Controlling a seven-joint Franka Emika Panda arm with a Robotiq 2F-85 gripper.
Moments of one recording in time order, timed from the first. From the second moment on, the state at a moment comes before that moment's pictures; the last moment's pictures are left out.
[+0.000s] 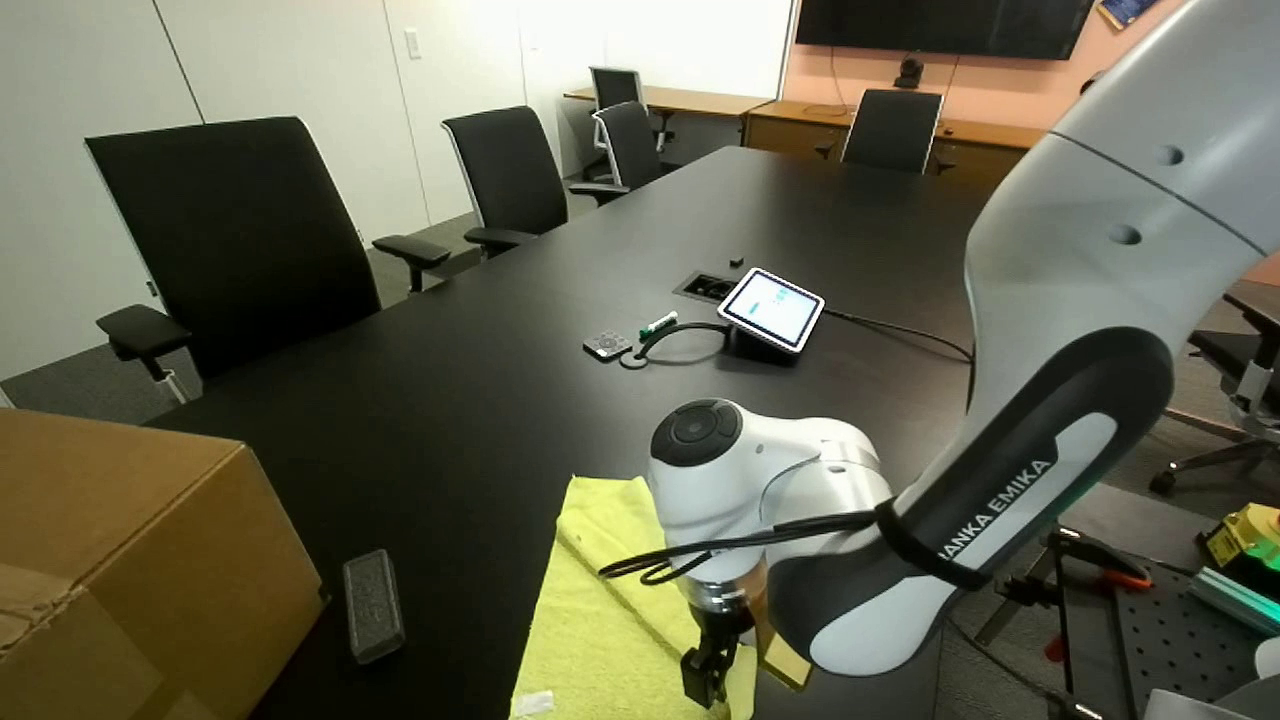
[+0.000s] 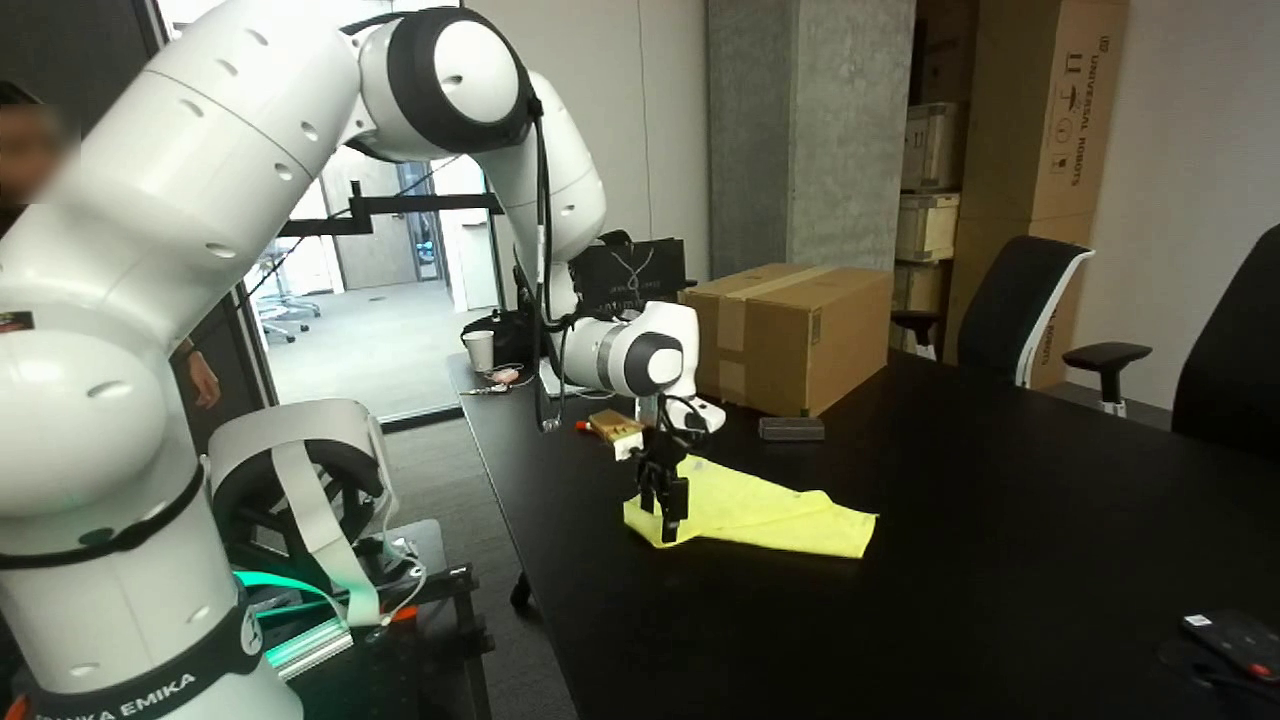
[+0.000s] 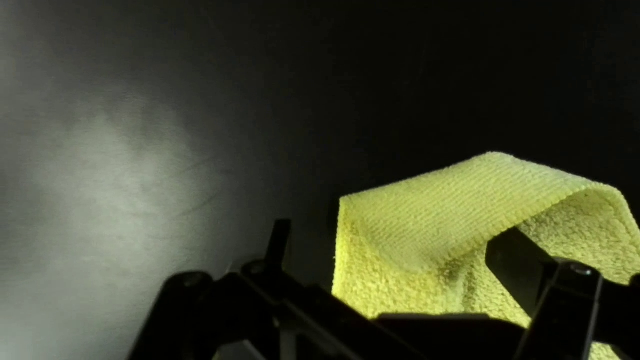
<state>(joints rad) 0.42 0.73 -0.01 -1.96 -0.10 2.50 0.53</state>
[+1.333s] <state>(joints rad) 0.46 0.71 -0.03 -1.97 -0.11 2.47 0.56</state>
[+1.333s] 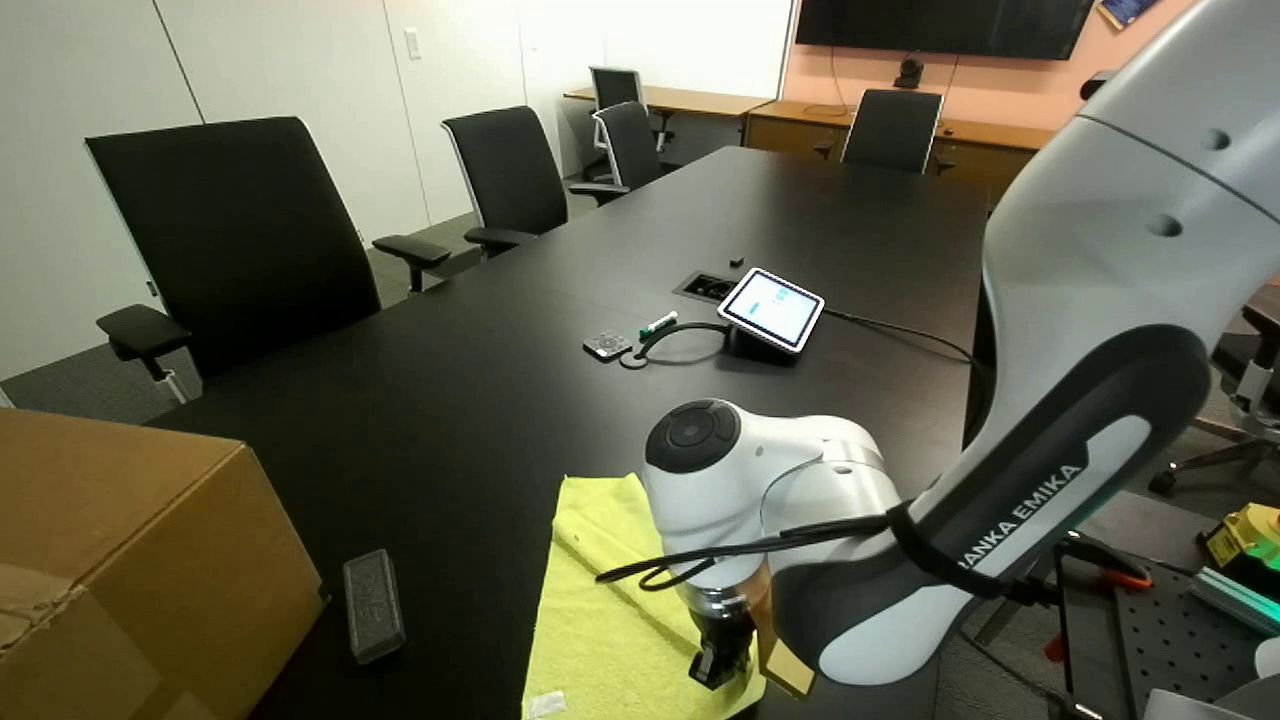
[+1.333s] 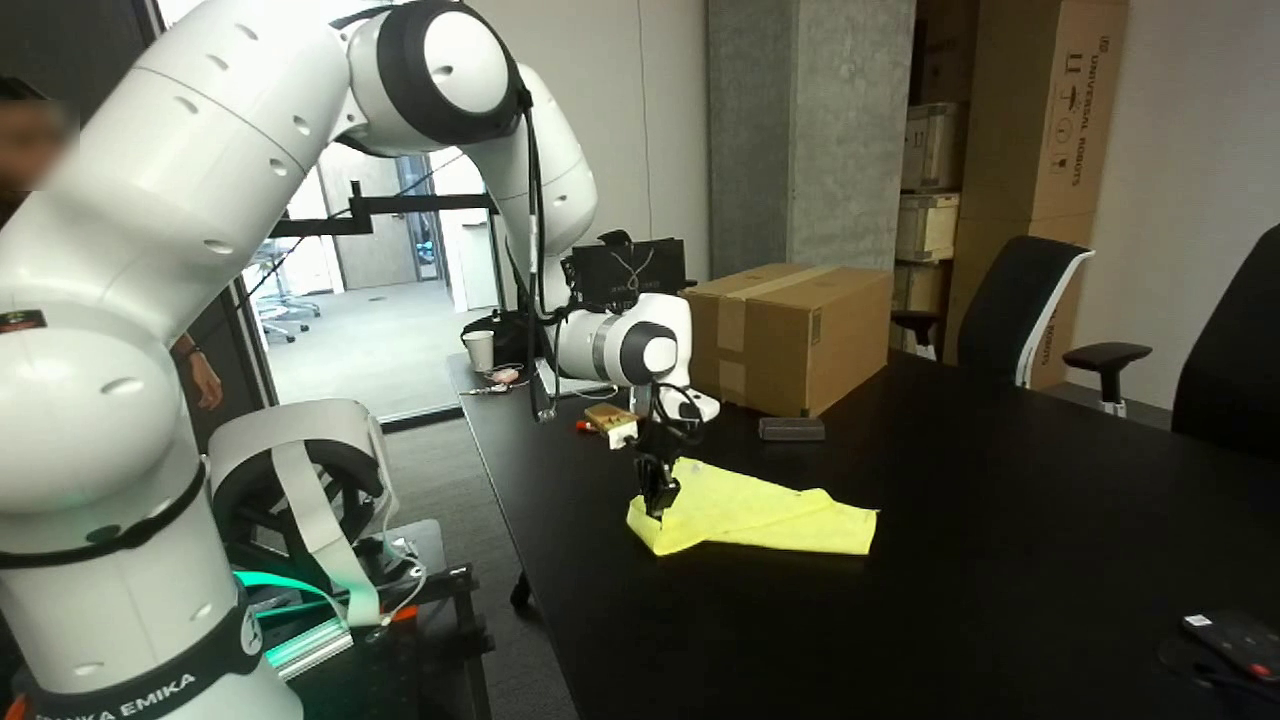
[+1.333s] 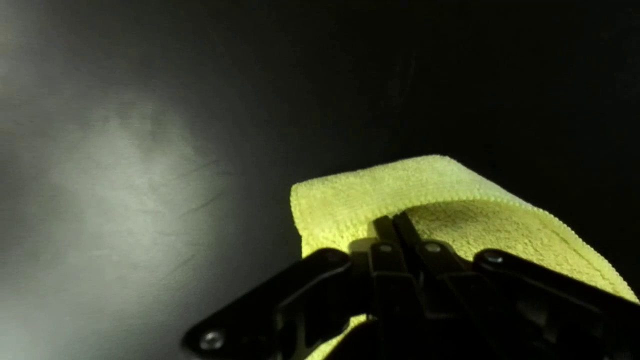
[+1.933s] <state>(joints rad) 0.48 0.67 -0.07 -1.91 -0.27 2.39 0.58</state>
